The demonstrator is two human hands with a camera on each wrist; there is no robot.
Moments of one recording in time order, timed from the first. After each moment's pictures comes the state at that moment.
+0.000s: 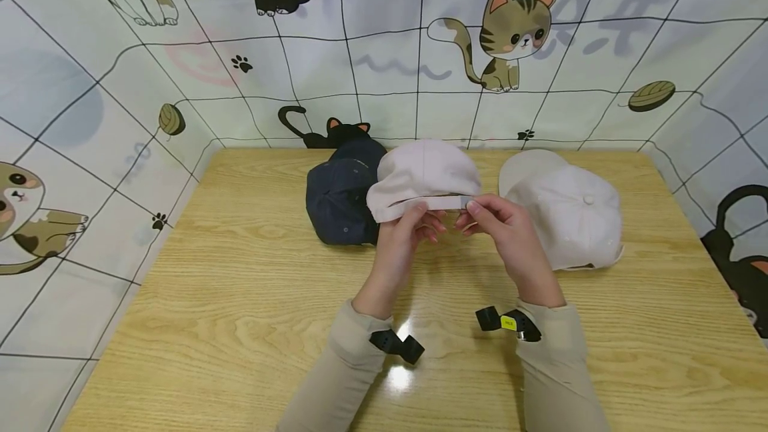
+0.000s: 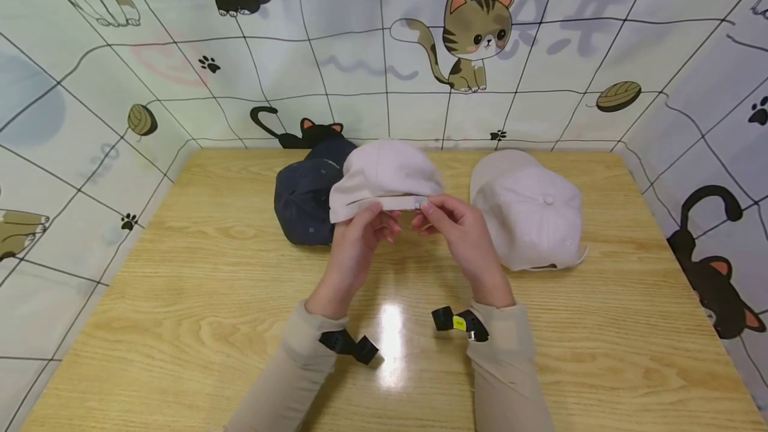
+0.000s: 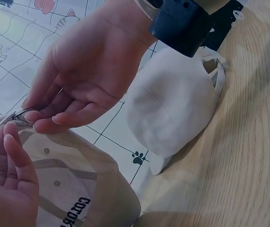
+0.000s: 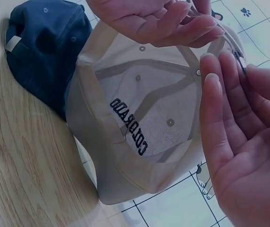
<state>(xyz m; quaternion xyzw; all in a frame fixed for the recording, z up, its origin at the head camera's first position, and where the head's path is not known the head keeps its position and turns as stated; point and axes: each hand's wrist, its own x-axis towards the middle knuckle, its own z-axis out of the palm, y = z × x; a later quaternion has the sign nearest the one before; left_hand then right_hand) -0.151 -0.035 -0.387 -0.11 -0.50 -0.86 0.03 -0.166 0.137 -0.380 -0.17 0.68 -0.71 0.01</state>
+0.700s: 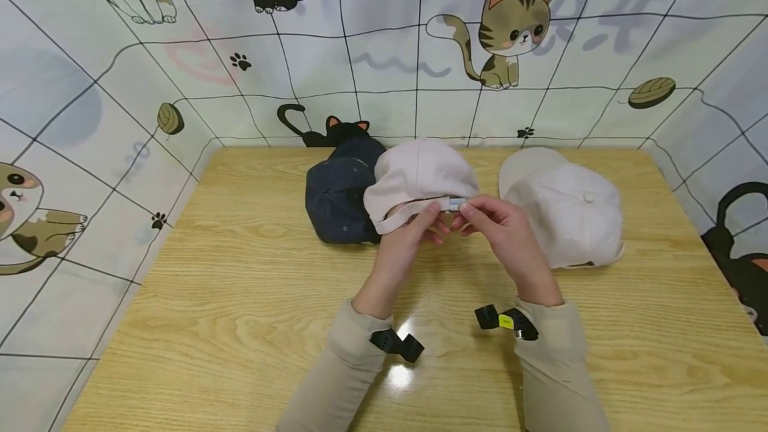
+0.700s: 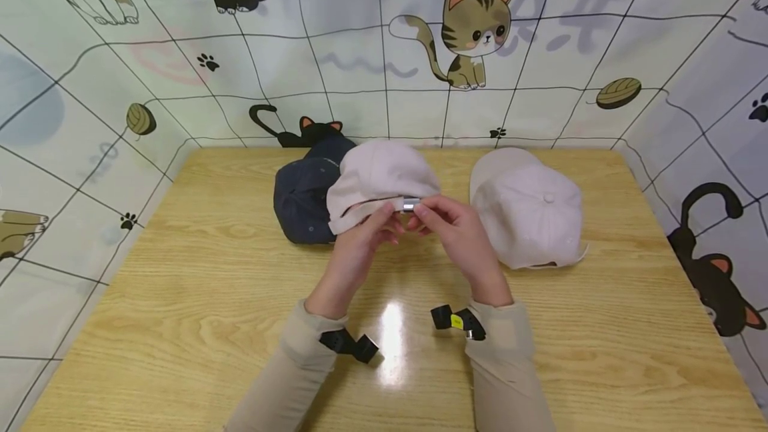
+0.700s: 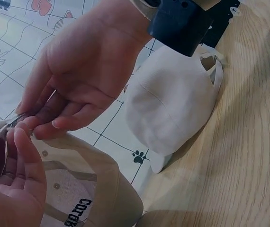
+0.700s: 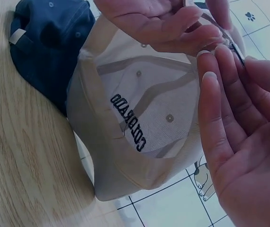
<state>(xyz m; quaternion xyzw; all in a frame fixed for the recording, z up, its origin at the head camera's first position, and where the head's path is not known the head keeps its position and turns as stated) -0.149 -0.035 -0.385 -0.12 -0.56 -0.82 0.01 -0.162 0.133 -0.379 -0.19 0.71 -0.67 0.00</state>
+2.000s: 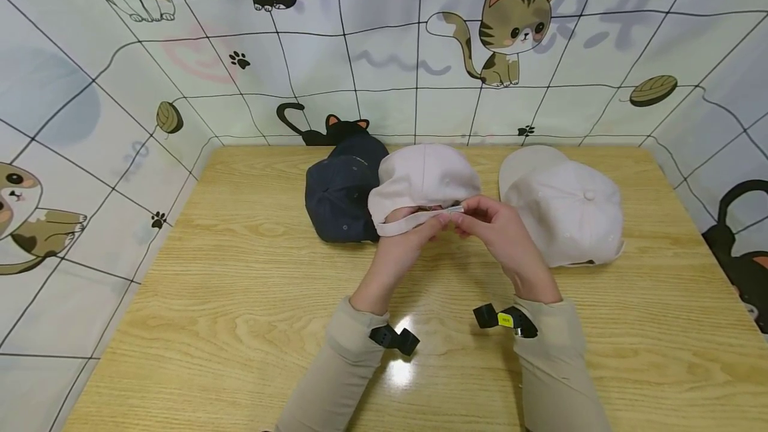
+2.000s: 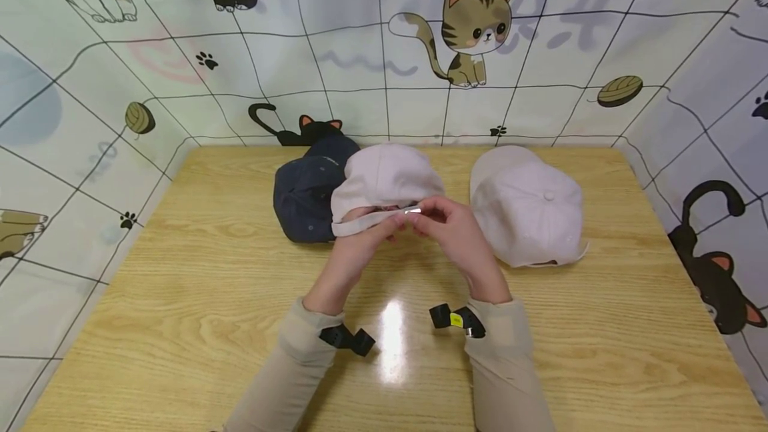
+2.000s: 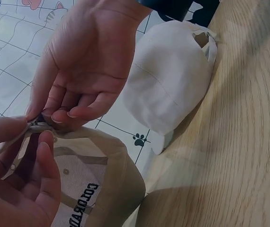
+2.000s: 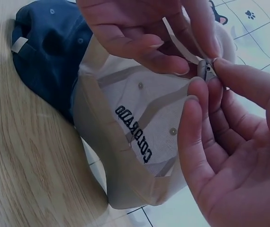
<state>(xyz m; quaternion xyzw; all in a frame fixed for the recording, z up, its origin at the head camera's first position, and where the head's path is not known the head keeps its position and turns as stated) -0.147 -0.042 -0.378 -0.13 -0.67 -0.73 -0.01 -0.168 0.129 -0.385 -0.08 0.73 -0.68 0.09</state>
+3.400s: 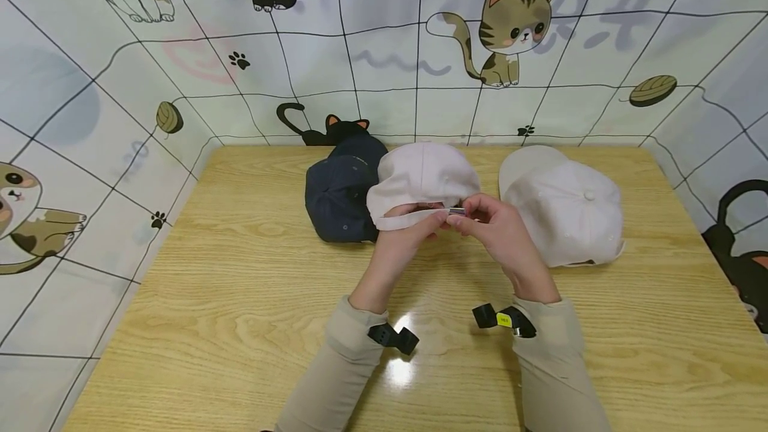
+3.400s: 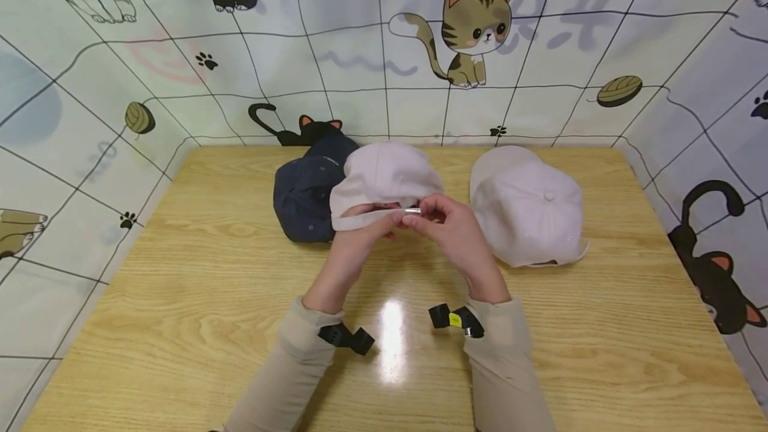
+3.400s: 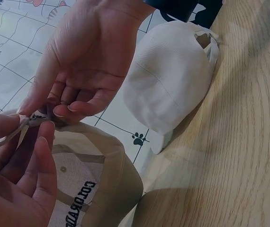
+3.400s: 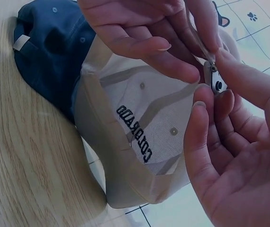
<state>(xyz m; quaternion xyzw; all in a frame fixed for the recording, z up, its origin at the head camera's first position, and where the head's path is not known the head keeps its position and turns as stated) -0.157 -0.042 -0.394 -0.11 -0.65 -0.75 -0.02 -0.168 0.129 -0.386 -0.09 0.77 -0.64 0.05</state>
